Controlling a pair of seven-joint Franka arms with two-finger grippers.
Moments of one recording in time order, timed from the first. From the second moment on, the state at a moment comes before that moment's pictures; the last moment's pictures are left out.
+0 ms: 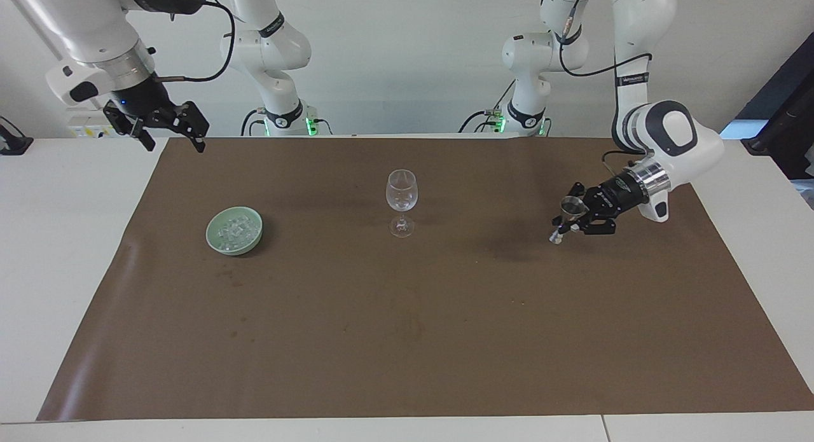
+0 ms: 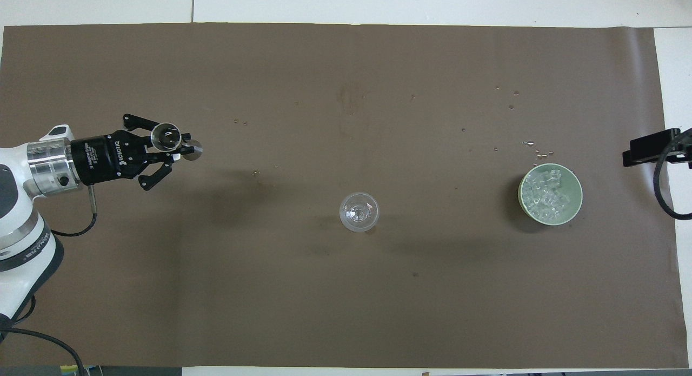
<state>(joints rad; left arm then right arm) -0.15 0.04 0.18 -2.17 -1.31 1.90 -0.94 0.01 -0.07 -0.07 -1.66 0.03 1.58 -0.01</state>
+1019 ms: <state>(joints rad) -0.59 -0.05 0.12 -2.06 -0.74 2.04 -1.51 -0.02 -0.03 -0.08 -2.26 0.06 2.23 -0.19</state>
